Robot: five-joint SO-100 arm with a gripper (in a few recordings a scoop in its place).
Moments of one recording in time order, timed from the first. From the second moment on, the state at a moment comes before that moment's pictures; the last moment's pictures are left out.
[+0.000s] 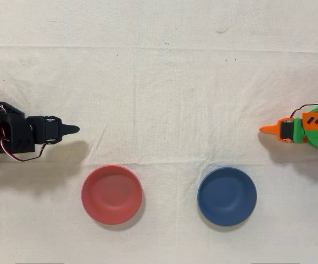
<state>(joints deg) 0.8 173.8 160.1 61.9 1.4</state>
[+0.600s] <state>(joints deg) 0.7 189.0 168.7 65.7 1.7</state>
